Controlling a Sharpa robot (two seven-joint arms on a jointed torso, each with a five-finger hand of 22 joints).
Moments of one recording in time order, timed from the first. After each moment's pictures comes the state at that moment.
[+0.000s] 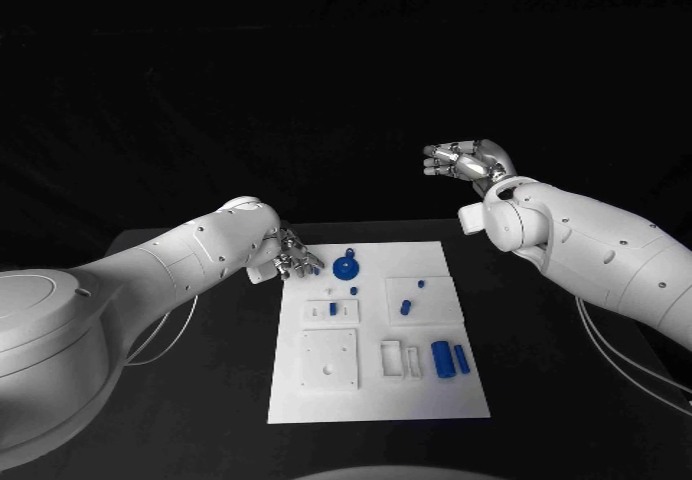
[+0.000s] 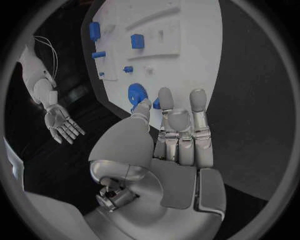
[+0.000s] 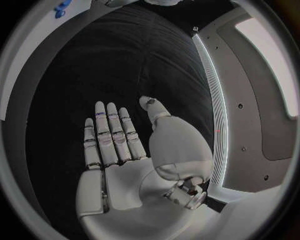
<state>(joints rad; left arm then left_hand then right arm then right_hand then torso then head) 1.26 -0.27 -0.15 0.60 -0.82 0.25 -0.40 1.17 0.09 -0.08 0.04 0.33 1.08 0.05 0.17 0.37 1.46 -0.04 0.44 0.29 1.39 -0.11 1.19 0.58 0.04 1.32 -0.13 0.39 1.31 1.13 -0.58 0.27 0.98 -0.50 -0.29 0.21 1.15 0.02 0.06 -0.13 0.64 0.96 0.16 0.07 0.06 1.07 0.15 0.06 0.06 1.04 0.17 0.06 0.06 0.05 0.59 0.17 0.06 0.05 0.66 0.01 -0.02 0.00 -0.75</state>
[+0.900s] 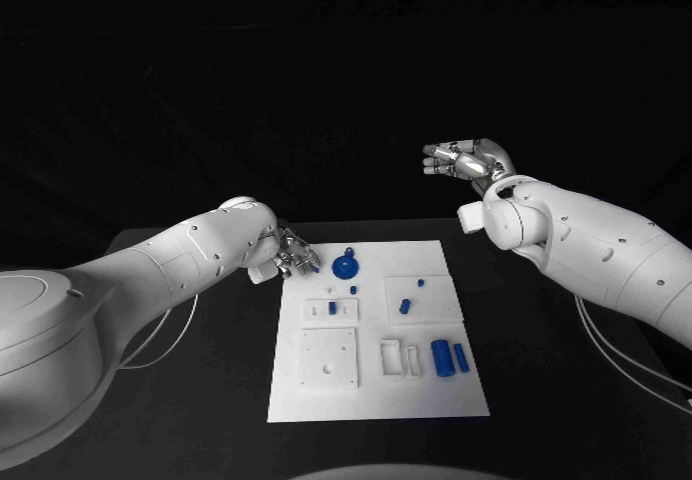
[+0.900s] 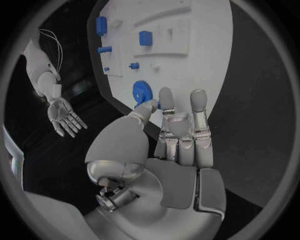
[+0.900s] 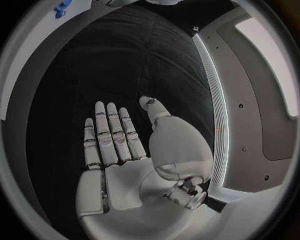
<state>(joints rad) 1.26 -0.28 -0.15 0.63 -0.76 0.22 -0.39 1.11 0.04 0.32 -0.09 0.41 1.06 0.01 0.38 0.56 1.47 -0.05 0.46 0.27 1.42 -0.11 1.21 0.63 0.04 1.31 -0.13 0.42 1.31 1.13 -0.58 0.27 0.97 -0.50 -0.29 0.21 1.15 0.02 0.06 -0.13 0.64 0.96 0.16 0.07 0.06 1.07 0.15 0.06 0.06 1.04 0.16 0.06 0.06 0.05 0.59 0.17 0.06 0.05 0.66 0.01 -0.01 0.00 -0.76</state>
